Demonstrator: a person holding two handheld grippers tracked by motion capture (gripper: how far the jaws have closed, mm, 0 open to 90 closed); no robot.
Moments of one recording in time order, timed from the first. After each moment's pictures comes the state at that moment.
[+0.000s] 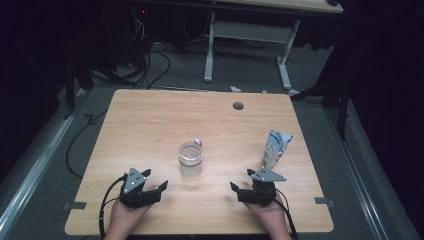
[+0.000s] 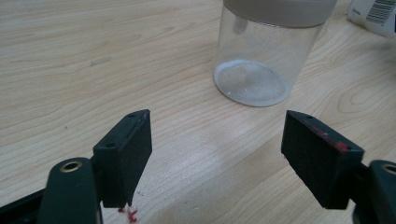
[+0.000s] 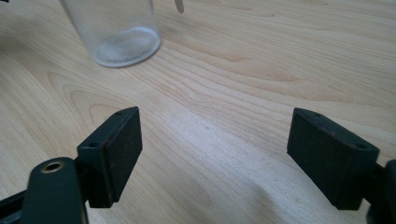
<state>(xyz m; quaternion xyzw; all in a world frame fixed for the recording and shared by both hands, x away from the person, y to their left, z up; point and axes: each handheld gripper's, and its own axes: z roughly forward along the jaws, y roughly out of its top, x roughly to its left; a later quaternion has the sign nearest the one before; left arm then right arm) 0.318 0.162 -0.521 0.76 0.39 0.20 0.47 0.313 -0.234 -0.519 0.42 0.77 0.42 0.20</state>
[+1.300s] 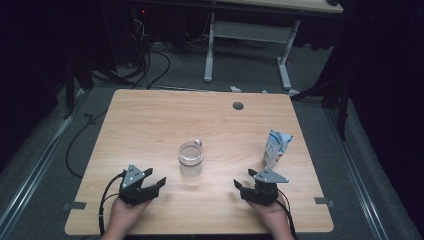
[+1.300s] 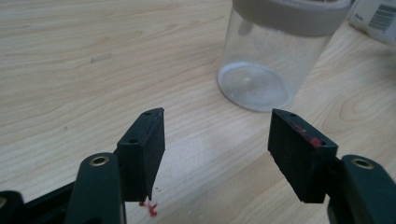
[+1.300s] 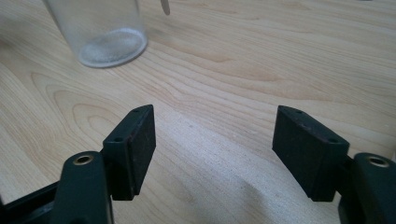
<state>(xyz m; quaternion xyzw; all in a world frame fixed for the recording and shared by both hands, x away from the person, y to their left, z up) 0.330 0.162 -0.514 0.76 0.41 0.18 0.47 0.313 -0.241 -0.522 0.42 0.77 0.42 0.23</state>
